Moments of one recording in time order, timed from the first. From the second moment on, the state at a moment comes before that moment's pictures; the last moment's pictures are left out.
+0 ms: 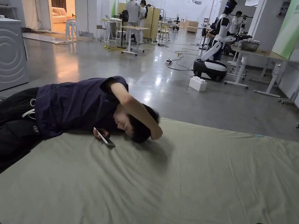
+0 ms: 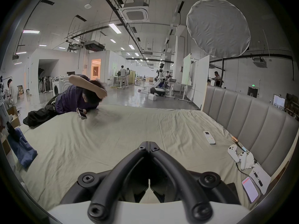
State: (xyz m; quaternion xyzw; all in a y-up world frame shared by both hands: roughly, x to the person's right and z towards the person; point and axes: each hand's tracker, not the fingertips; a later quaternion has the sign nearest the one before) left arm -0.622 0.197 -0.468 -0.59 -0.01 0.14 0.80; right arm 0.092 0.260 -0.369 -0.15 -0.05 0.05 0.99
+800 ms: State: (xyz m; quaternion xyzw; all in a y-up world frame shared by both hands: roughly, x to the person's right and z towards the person) left arm -0.392 0.229 -0.420 -0.23 0.01 -0.02 0.97; right arm 0.100 0.253 -0.359 -0.14 -0.05 0.02 0.99
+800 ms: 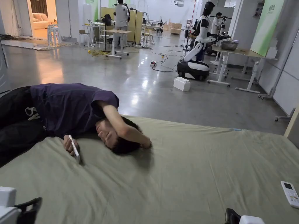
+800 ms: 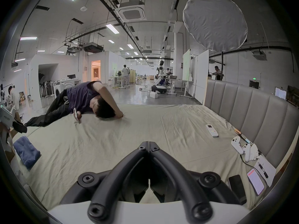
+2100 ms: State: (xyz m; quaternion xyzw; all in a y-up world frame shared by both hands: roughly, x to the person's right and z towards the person) left arm -0.217 0.260 -0.392 -0.09 -0.01 0.00 1.00; right arm 0.080 0.249 -0.359 -0.08 -0.05 0.03 1.00
